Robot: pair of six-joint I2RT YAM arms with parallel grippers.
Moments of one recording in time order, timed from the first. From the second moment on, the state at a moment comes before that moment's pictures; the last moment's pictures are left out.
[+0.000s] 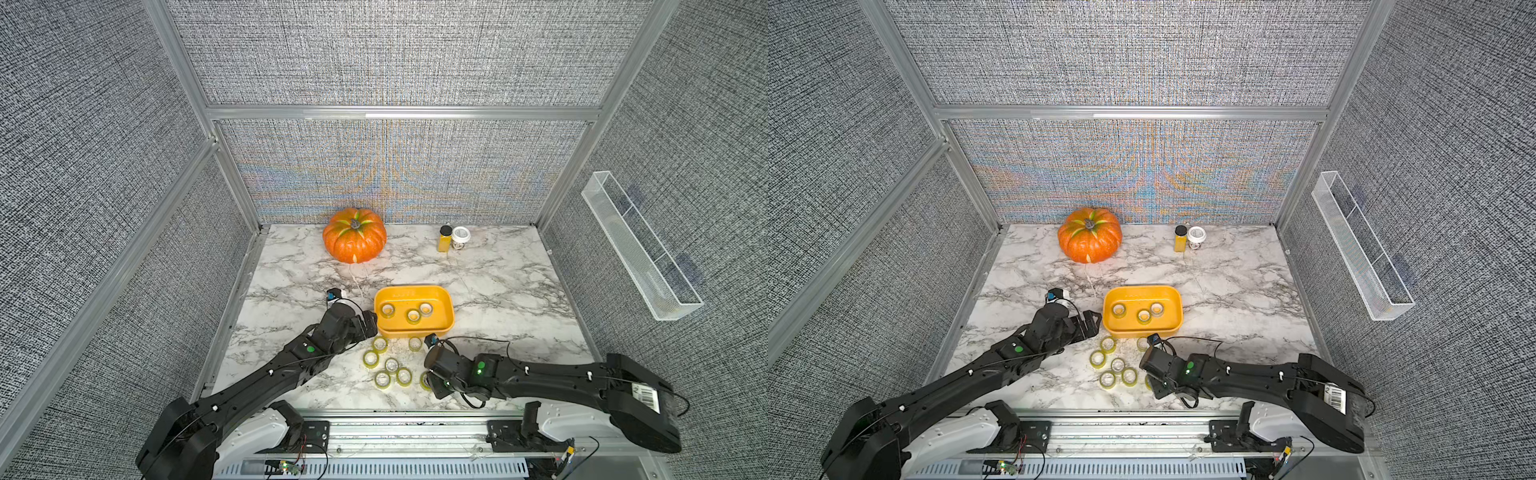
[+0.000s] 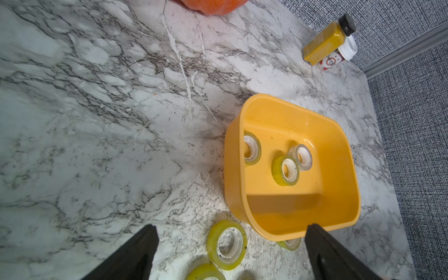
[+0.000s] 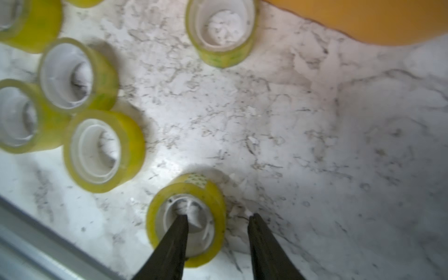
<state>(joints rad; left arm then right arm) -0.71 1.04 0.53 -0.18 -0.13 -0.83 1.13 1.31 0.58 -0.46 0.21 0.66</state>
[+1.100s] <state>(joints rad) -0.71 0.97 0.54 -0.25 -0.19 -0.79 1.15 1.38 0.67 -0.46 0.16 0.66</state>
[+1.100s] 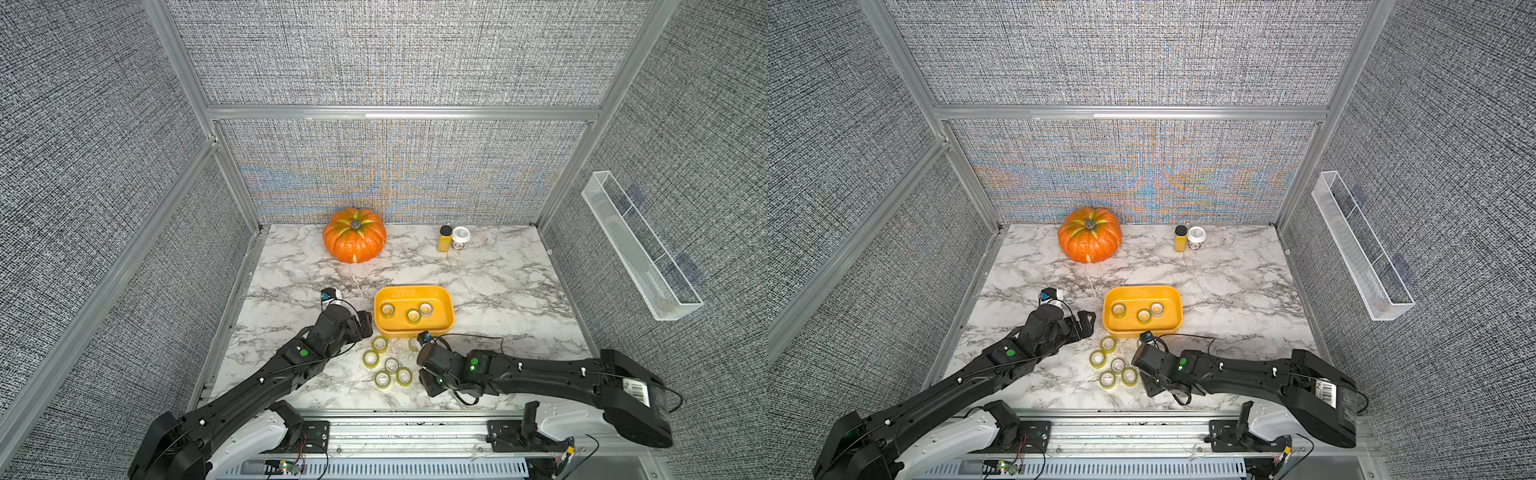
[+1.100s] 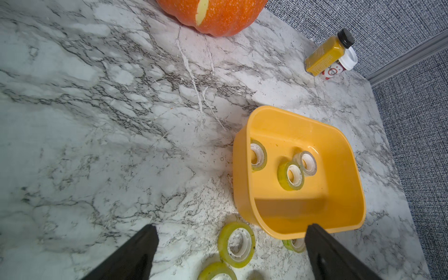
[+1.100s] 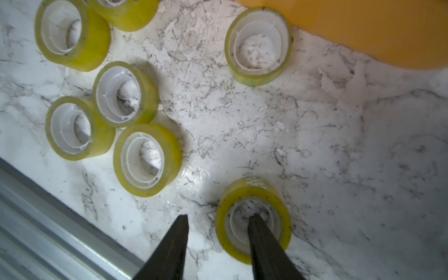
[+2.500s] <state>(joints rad) -0.71 0.85 0.53 -0.17 -0.23 -0.82 0.85 1.82 1.32 -0.49 0.11 0.33</state>
